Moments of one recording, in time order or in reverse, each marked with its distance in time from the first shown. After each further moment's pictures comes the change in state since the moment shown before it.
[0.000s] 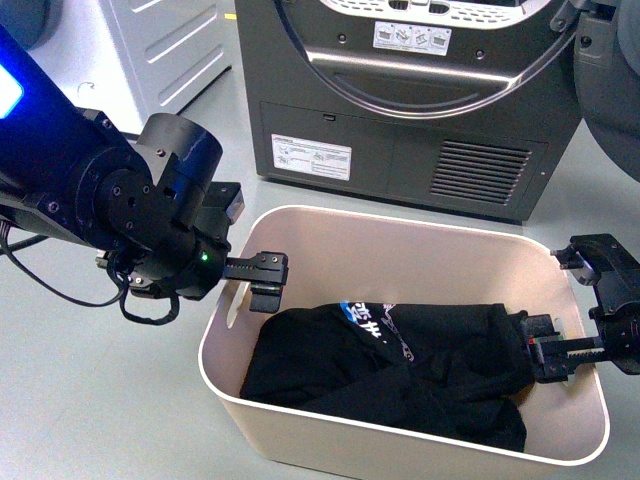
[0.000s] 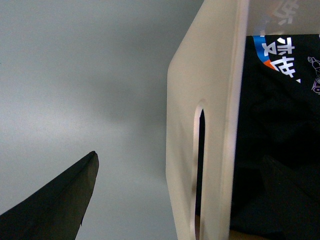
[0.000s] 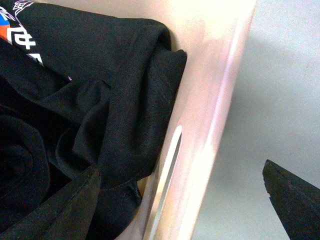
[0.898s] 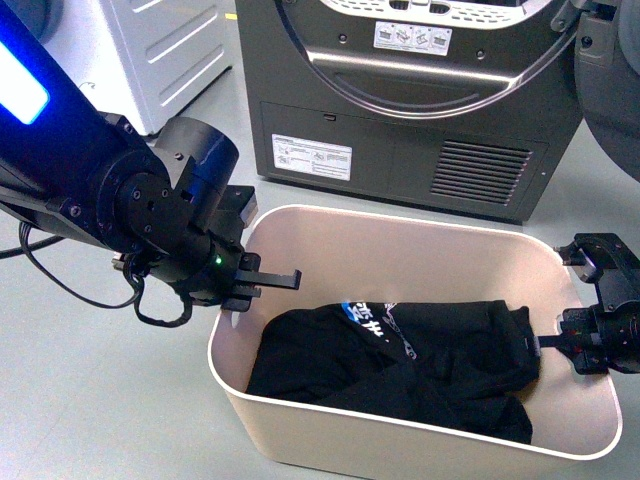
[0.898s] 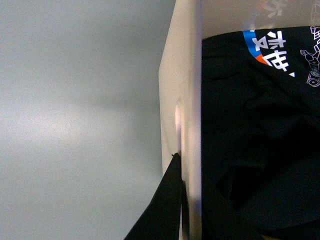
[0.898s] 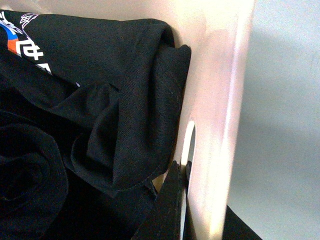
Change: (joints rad) left arm -0.026 0.014 0.020 -0.011 0.000 -0.002; right arm -0.003 -0.001 -0.001 0.000 0.003 0.054
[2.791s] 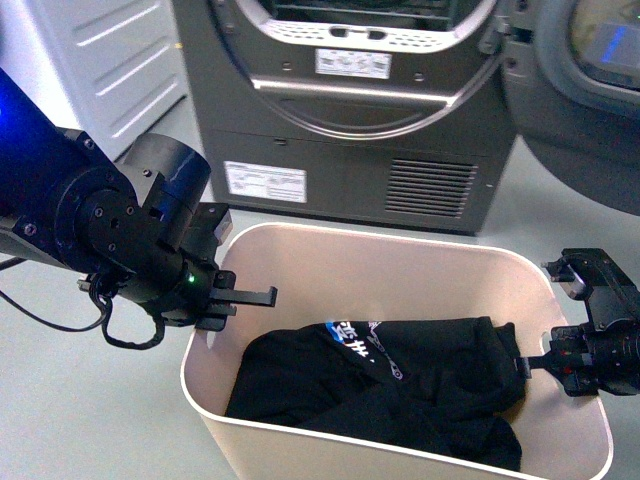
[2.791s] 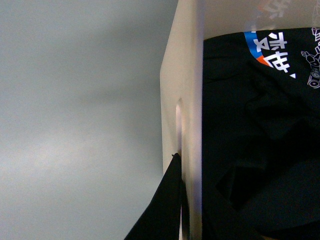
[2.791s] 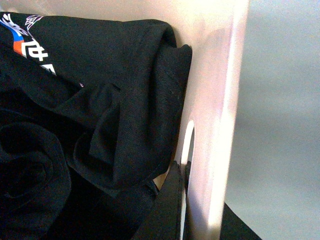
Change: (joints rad) left arm 0.012 -0.066 -0.058 0.011 -0.010 -0.002; right arm 0.008 -0.059 -0.037 0.007 -0.012 0.010
